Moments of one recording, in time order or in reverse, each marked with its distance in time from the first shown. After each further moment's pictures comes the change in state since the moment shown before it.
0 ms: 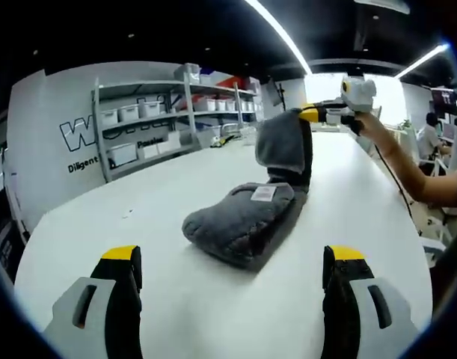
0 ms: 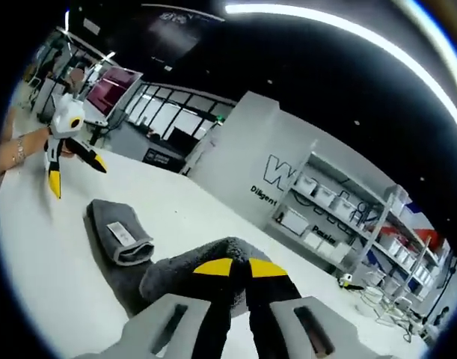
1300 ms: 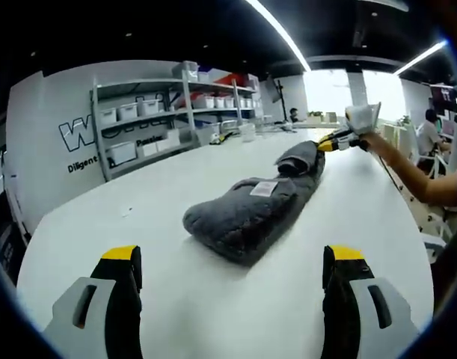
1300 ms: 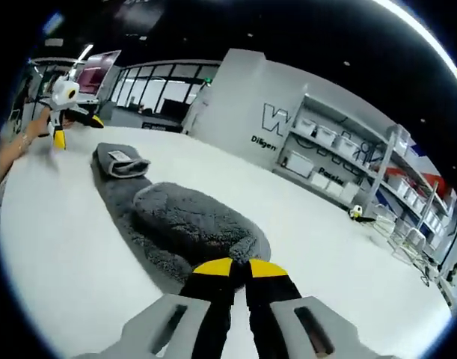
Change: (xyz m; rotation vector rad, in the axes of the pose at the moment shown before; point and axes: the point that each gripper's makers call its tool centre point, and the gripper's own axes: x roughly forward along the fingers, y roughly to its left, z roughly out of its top) left arm 0.002 0.009 -0.003 0.012 0.024 0.008; right arm -0.048 -0.009 -0.137 0.169 0.254 0.050
